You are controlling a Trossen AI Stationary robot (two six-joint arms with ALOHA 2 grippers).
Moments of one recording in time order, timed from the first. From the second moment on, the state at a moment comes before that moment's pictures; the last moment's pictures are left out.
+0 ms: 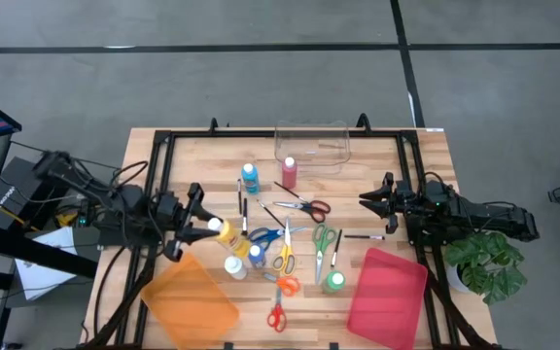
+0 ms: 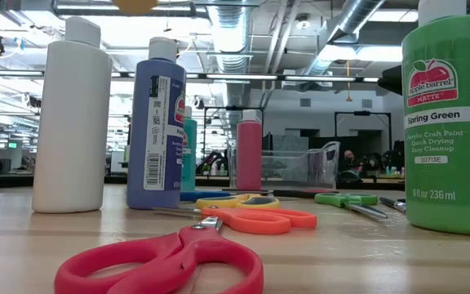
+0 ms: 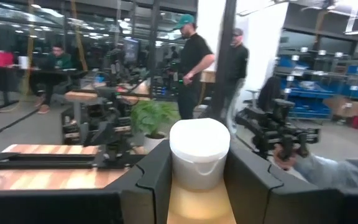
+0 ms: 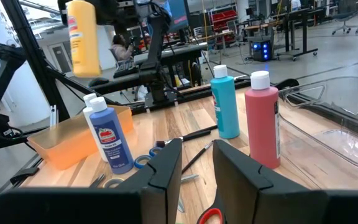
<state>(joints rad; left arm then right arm) -0.47 0.72 0.56 0.31 -0.27 -0.06 -0.13 0.01 0.02 -0.03 0.00 0.21</state>
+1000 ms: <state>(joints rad) -1.07 0.86 0.56 0.32 -0.80 -0.09 -0.13 0.01 0.02 -0.03 0.00 0.21</state>
